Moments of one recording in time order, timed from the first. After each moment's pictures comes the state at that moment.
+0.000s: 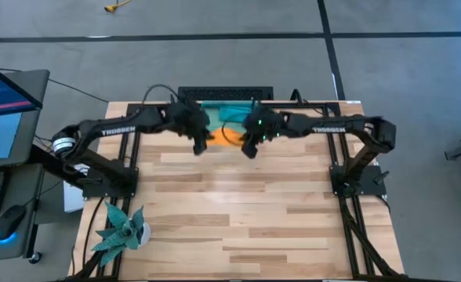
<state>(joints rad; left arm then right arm) 0.45 1.41 1.03 -0.39 0.24 0.04 -0.32 1.64 1.10 -0.26 -0.11 0.09</state>
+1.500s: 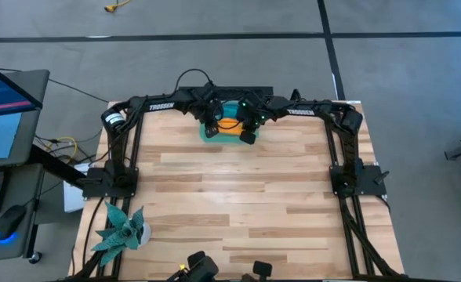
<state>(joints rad) 0.68 1.96 1.39 -0.56 0.22 0.32 -0.53 2.00 1.41 -0.52 -0.11 -0.29</state>
